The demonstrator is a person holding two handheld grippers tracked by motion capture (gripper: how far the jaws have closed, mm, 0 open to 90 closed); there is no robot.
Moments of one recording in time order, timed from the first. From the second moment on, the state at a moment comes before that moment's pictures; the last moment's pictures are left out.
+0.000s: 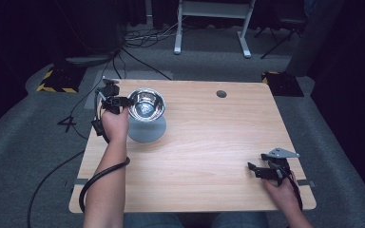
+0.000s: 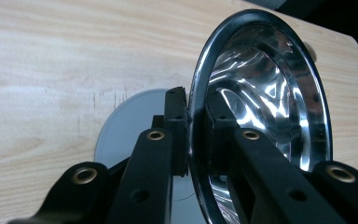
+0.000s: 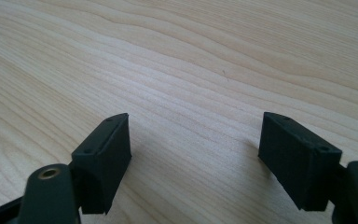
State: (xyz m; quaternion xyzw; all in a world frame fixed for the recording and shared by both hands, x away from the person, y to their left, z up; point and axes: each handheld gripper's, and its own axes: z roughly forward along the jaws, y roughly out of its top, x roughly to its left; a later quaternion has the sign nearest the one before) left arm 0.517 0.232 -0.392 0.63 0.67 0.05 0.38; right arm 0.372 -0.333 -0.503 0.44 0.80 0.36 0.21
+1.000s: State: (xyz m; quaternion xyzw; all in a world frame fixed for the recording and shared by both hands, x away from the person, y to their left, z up) left arm 0.530 0.238 -0.451 0.62 0.71 -0.01 0.35; right arm 0.372 -0.333 -0.503 0.44 0.80 0.36 0.21
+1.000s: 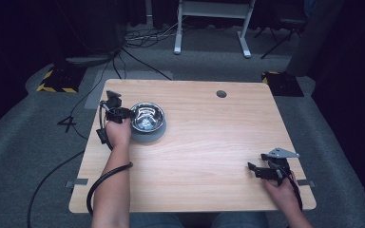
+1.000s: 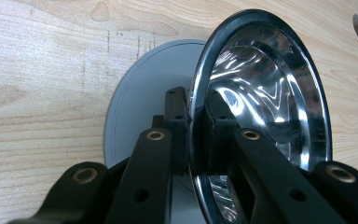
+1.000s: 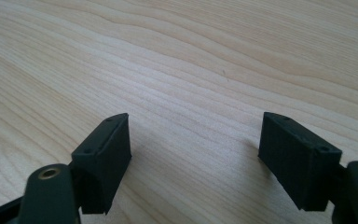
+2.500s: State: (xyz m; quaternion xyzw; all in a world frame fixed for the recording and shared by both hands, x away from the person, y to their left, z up) left arm 0.517 0.246 -0.441 0.64 0.70 0.07 0.32; right arm 0.372 -0.333 -0.503 0.44 0.80 0.36 0.21
